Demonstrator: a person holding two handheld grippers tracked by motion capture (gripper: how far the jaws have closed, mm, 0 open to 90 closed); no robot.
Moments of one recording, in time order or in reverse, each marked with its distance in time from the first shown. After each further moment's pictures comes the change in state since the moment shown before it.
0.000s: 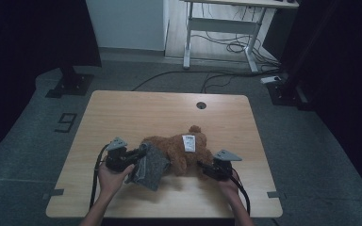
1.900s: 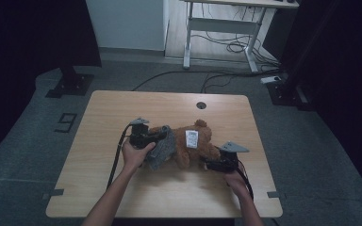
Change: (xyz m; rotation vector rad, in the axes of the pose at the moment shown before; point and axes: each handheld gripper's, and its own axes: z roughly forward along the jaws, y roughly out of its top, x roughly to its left) left arm -0.001 0.053 0.078 0.014 -0.108 -0.065; right arm -0.029 0.023 -0.012 -0.050 0.062 0.018
